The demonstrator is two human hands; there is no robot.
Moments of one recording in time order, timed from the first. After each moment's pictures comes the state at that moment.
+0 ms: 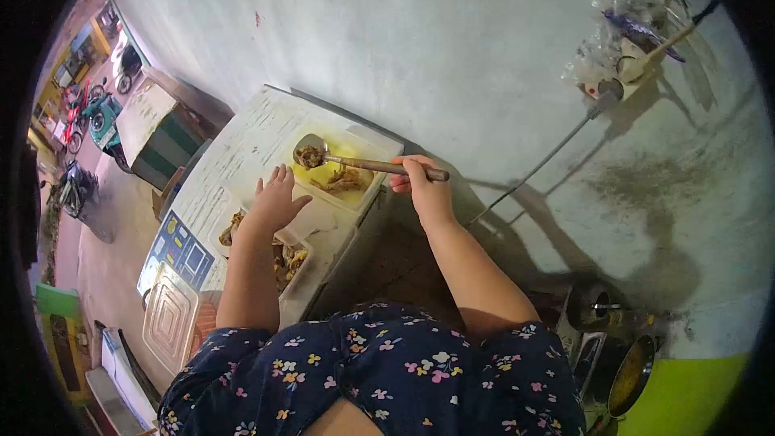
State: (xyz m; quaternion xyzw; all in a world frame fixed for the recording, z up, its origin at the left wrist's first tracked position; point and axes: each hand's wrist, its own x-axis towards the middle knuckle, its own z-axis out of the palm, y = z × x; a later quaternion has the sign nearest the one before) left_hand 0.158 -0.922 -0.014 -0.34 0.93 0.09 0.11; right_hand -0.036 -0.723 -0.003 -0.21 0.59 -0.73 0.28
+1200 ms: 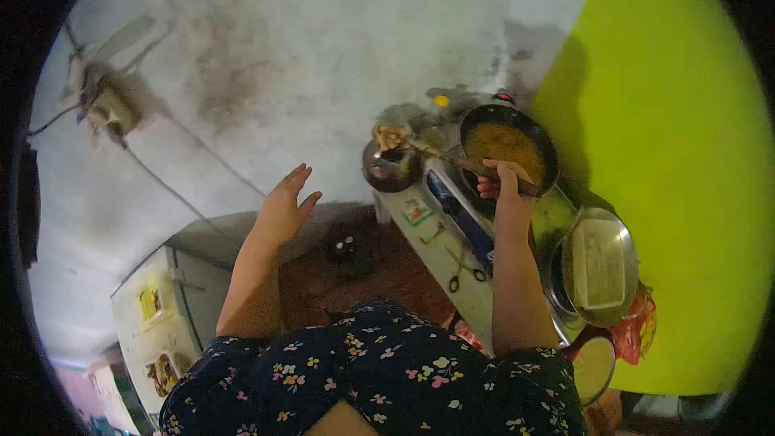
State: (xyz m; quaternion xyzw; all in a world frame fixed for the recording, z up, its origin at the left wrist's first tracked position) left_hand -0.034 -0.407 0.011 0.27 0.93 0.25 -0.07; right_hand 0.086 -0.059 0.041 0.15 0.62 -0.69 -0.34
